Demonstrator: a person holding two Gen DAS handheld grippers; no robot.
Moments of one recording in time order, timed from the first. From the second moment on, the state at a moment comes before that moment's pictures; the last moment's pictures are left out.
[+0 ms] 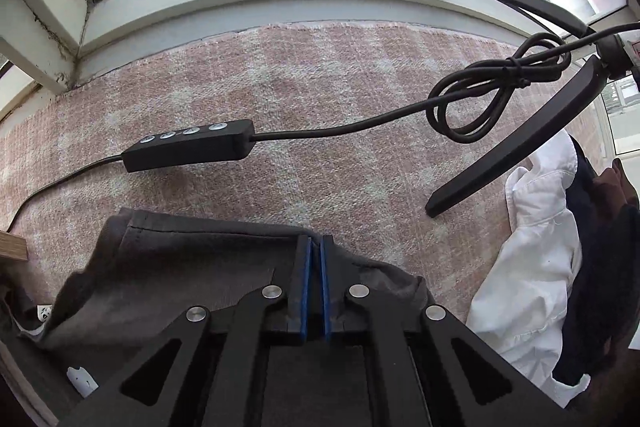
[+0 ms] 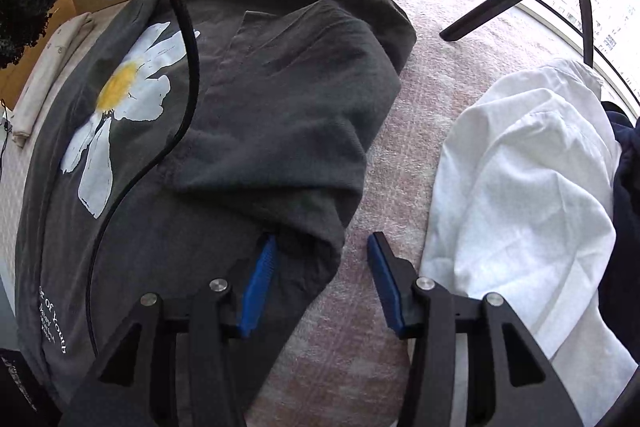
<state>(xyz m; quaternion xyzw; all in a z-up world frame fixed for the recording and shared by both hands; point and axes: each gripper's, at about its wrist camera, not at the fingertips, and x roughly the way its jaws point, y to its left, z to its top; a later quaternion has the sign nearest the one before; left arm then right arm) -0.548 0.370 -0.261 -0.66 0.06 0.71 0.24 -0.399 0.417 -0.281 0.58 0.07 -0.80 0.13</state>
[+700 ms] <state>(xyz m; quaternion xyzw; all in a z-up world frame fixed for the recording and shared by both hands) -0.527 0.356 -0.215 -0.63 0.06 0.68 0.37 -0.385 0.438 -0.283 0.56 0.00 -0.82 0.14</state>
